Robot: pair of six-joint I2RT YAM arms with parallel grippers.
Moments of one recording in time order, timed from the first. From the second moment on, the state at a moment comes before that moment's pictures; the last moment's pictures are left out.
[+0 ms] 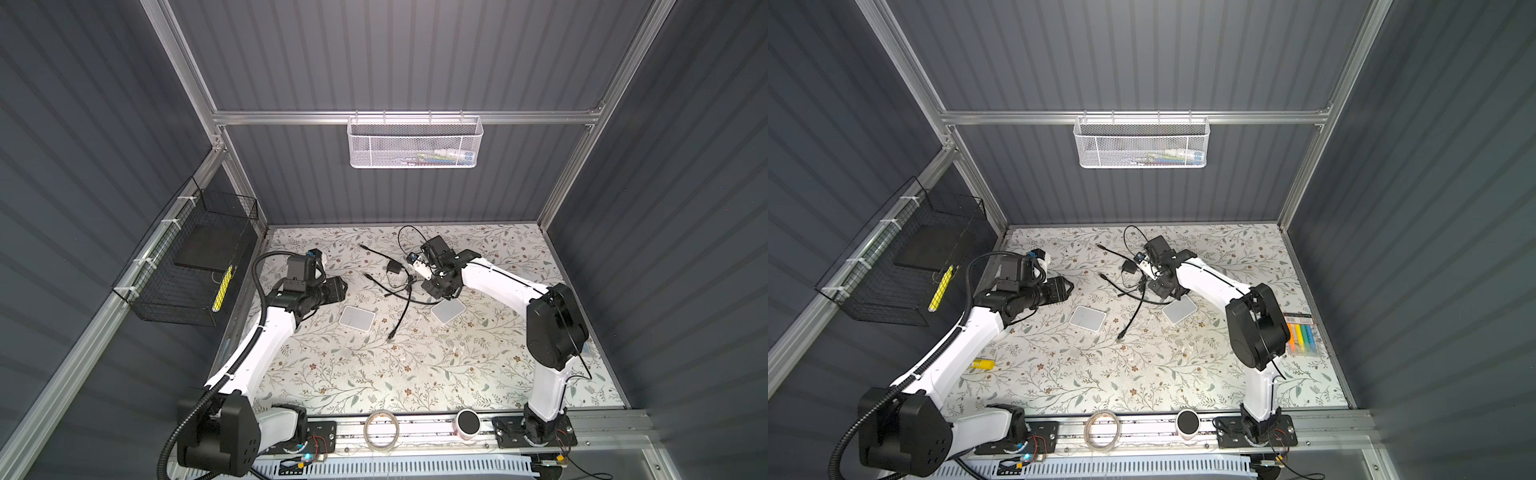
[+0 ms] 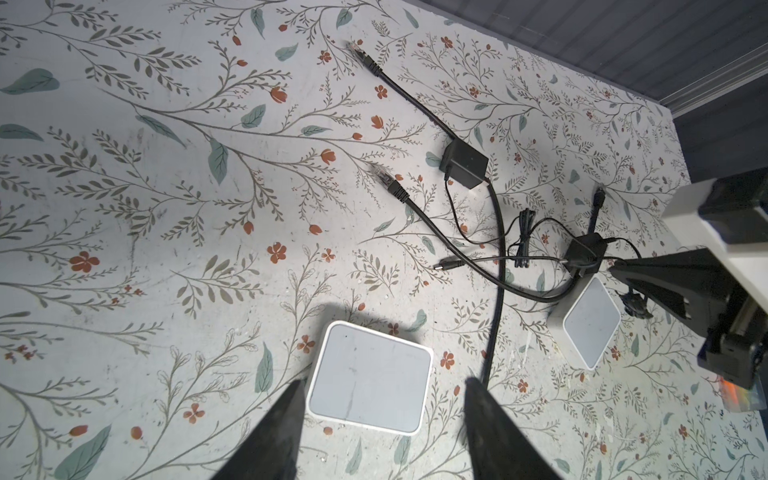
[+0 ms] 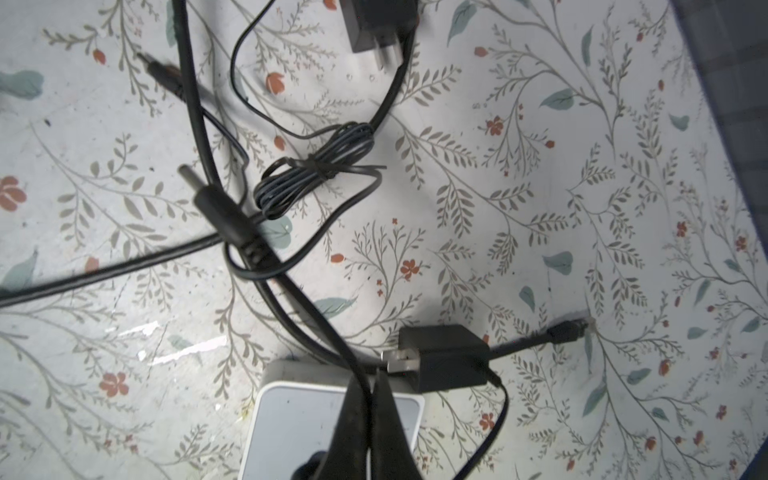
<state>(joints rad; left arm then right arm) -0.20 1.25 0.95 -0.49 0.22 -0.32 0.59 1.91 1.51 -0.74 0.14 -0.38</state>
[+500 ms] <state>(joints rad) -0.20 1.27 0.95 -0.47 0.27 -0.32 0.55 2.10 1.60 -1.00 0.34 -0.41</state>
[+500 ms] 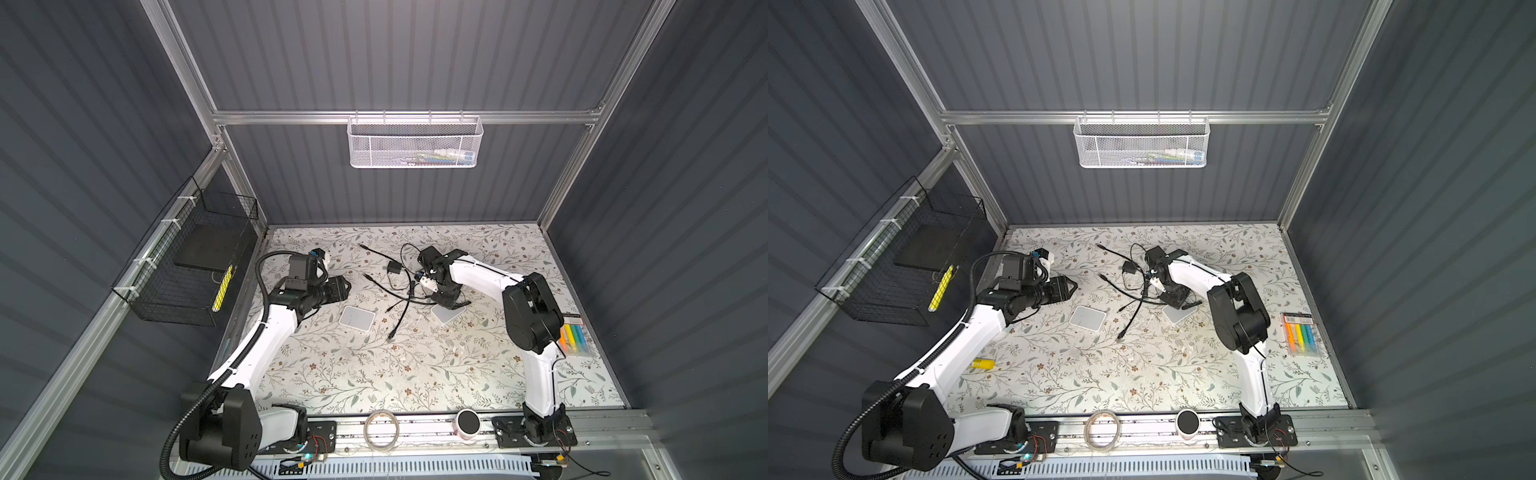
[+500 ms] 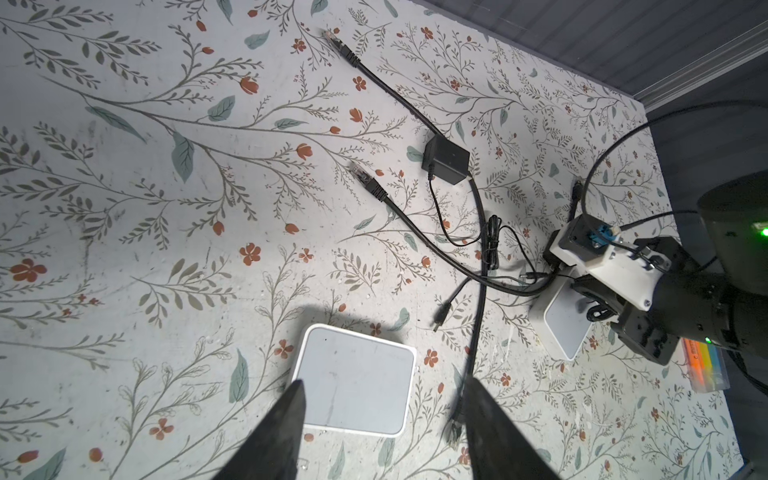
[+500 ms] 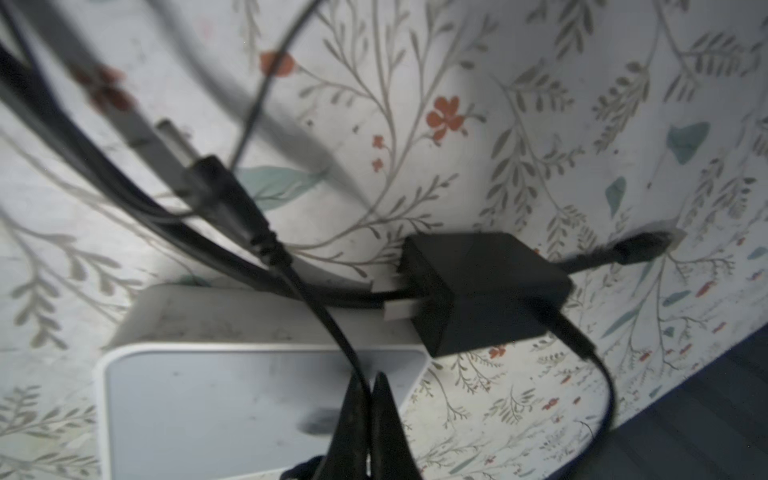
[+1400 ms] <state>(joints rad) -0.33 1.43 0.89 -0.12 0.60 -0.50 0.73 1.74 1.20 -0.56 0.13 -0.15</state>
